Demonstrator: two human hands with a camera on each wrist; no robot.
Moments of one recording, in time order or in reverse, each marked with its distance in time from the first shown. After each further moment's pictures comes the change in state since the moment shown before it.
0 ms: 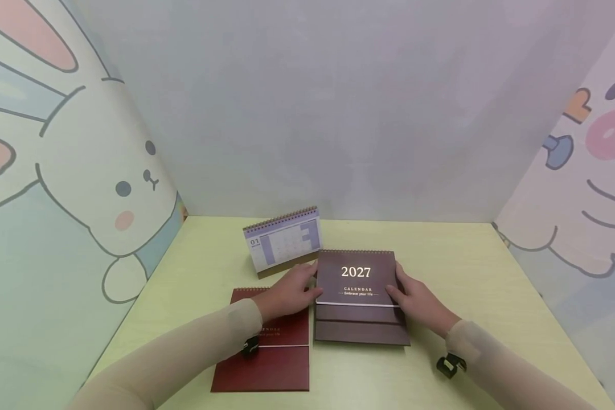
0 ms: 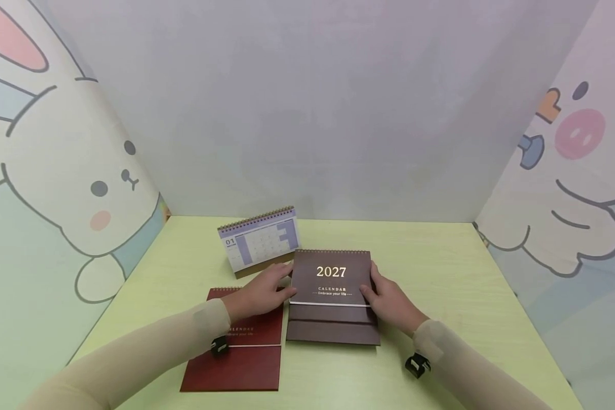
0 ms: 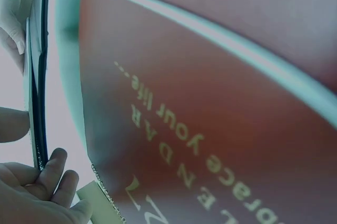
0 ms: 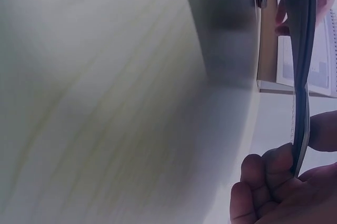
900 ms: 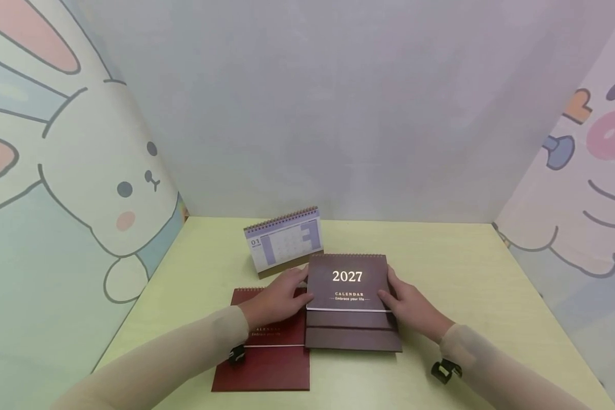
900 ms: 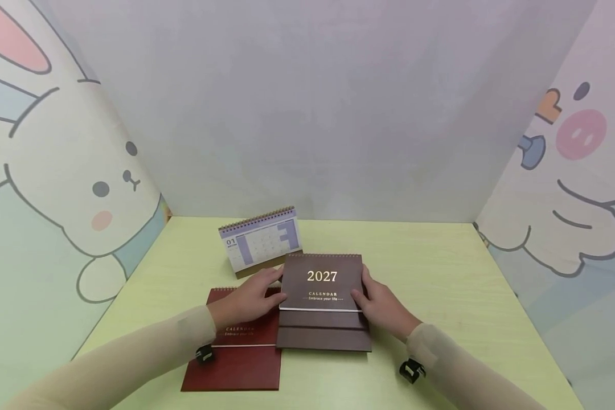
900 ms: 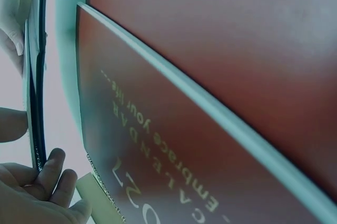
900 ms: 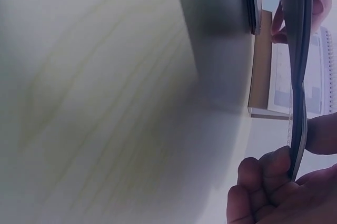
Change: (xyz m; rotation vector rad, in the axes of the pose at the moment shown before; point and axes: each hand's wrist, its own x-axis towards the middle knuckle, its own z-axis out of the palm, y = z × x) left_hand -0.028 0.000 -0.010 -0.051 0.004 -0.032; right_hand -0.005 -0.015 0.014 0.056 -0.028 -0.039
